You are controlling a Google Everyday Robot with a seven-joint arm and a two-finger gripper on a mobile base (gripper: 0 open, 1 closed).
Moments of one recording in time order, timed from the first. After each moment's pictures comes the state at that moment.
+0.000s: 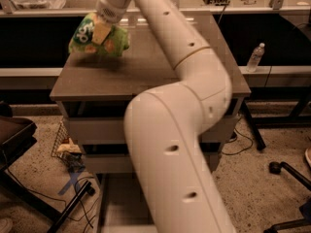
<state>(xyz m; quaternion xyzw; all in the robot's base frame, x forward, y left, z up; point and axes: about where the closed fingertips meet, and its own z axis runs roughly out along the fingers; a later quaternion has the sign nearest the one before) 0.794 0.163 0.902 -0.64 0.70 0.10 0.30</state>
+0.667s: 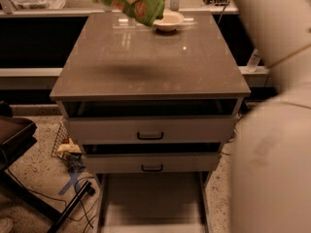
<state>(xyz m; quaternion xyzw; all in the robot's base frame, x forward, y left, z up) 0.747 0.044 1.044 -0.53 0.73 0.08 0.43</state>
